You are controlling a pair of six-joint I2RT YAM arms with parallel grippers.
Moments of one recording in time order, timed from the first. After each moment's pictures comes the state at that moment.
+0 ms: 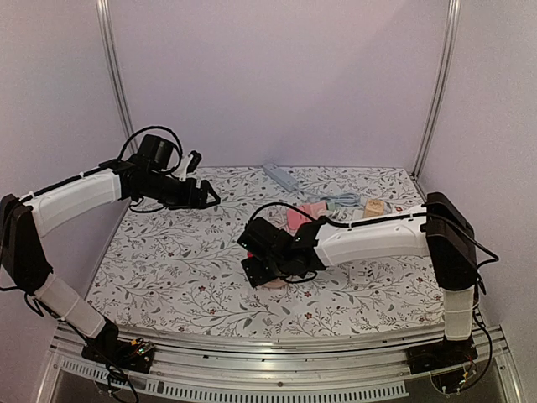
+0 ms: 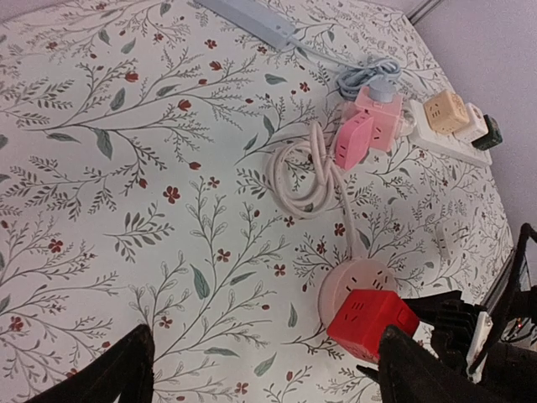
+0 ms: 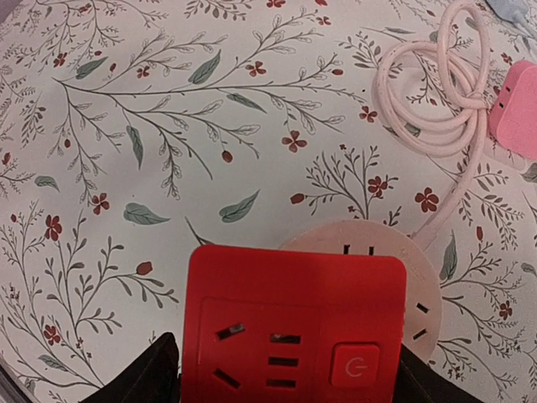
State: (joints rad) left arm -0.42 1.50 1.19 -0.50 0.30 -0.26; right arm 1.18 2.06 1.52 -0.45 0.37 0.49
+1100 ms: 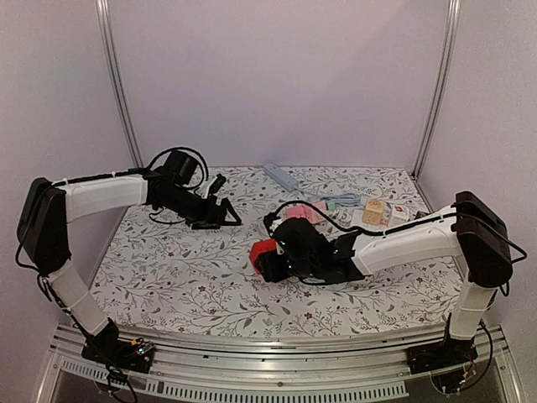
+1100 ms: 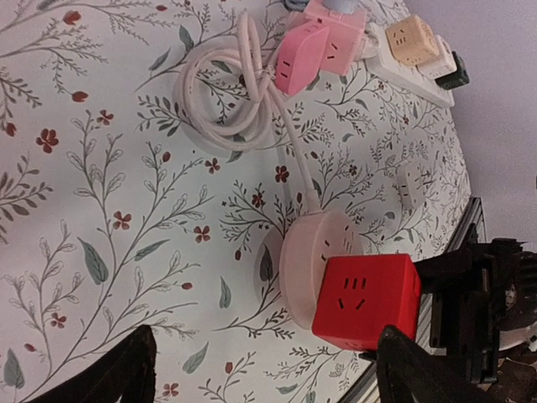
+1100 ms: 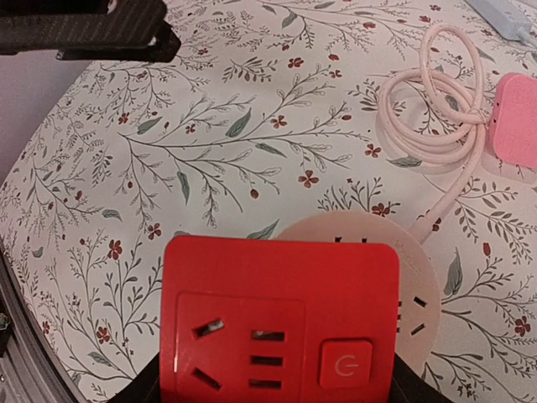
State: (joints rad) left arm -0.48 1.66 1.19 -0.47 0.50 -0.30; right arm 1.12 1.86 1.14 0.01 0.27 0.49
